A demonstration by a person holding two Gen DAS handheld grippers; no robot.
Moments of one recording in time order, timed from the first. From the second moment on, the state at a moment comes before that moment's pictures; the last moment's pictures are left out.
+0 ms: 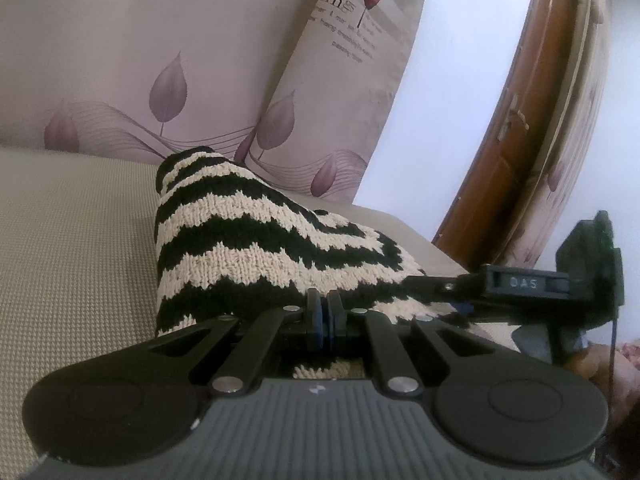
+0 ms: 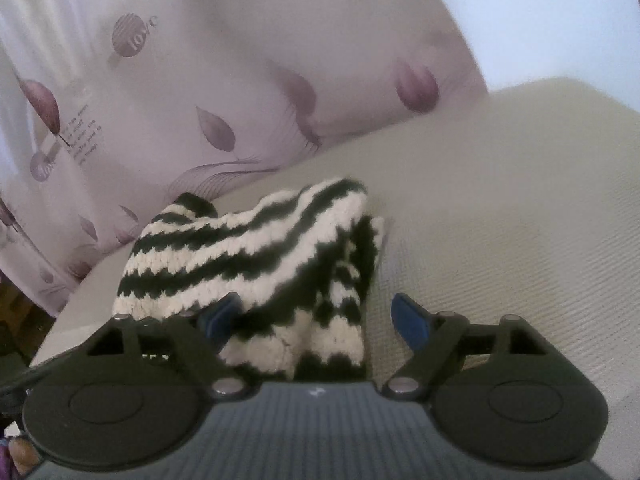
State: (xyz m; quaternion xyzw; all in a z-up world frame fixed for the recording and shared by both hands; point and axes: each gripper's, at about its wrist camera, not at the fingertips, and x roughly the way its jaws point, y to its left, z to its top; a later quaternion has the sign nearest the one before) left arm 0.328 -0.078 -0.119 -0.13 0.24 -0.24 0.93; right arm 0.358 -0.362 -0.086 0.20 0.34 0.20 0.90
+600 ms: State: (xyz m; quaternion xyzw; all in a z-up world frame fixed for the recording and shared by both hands) left arm 0.329 -0.088 -0.113 -0.09 0.25 -0.23 0.94; right arm 0.368 -0.355 -0.100 0.25 0.36 0.24 0.87
